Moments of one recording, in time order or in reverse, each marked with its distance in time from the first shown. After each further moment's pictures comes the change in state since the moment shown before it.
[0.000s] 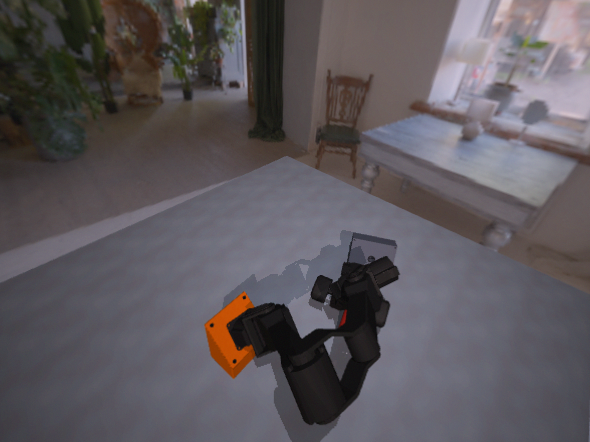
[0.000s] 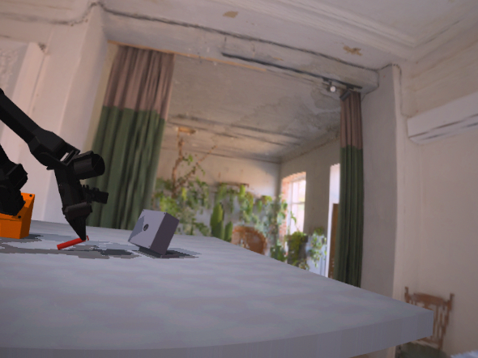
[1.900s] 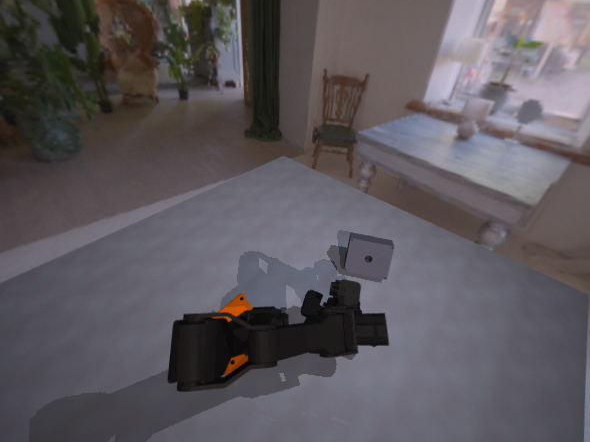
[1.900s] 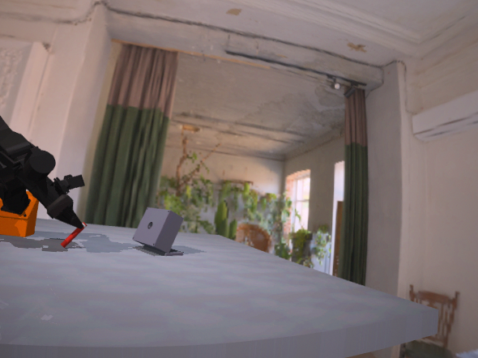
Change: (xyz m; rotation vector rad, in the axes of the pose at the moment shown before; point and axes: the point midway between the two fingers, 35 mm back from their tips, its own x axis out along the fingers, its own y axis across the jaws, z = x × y) arm -0.029 -0.001 -0.025 -0.005 -0.495 0.000
